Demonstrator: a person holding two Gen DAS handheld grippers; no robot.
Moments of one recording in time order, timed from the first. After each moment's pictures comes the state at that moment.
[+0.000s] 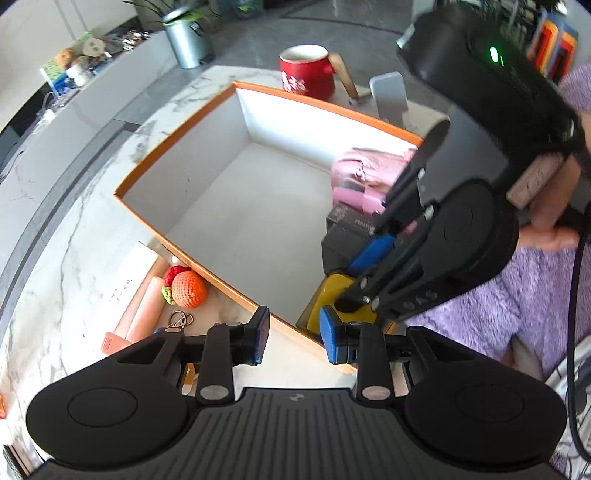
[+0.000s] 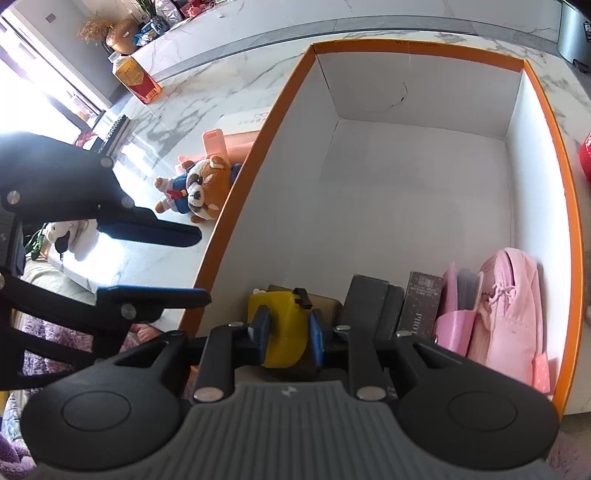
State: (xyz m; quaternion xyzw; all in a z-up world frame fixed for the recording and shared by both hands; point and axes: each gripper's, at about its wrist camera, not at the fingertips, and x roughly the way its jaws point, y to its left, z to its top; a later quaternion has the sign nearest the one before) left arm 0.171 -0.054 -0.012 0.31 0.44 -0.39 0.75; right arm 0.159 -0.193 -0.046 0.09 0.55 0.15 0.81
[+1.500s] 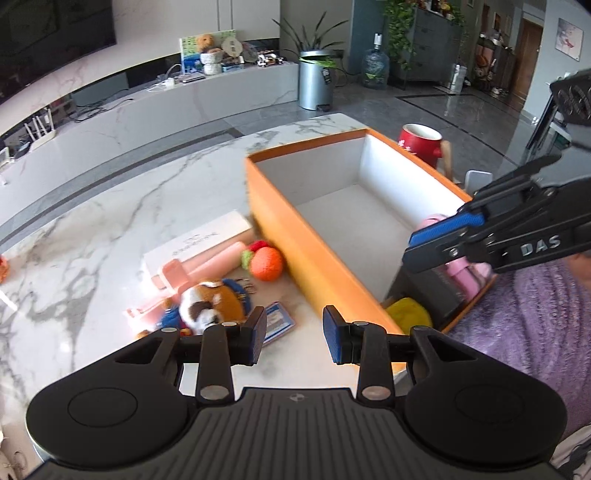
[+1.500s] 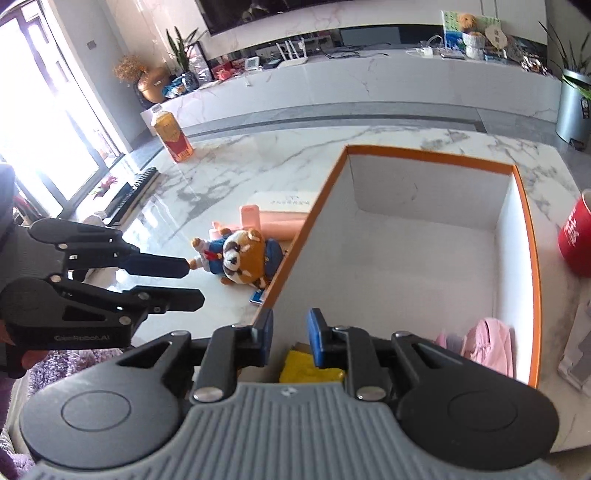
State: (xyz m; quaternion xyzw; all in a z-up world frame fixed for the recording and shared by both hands) left arm 0.154 0.048 0.001 0.13 0.41 -0.27 0.86; right arm 0.126 -0.182 0.024 0.06 0.42 0.19 0.89
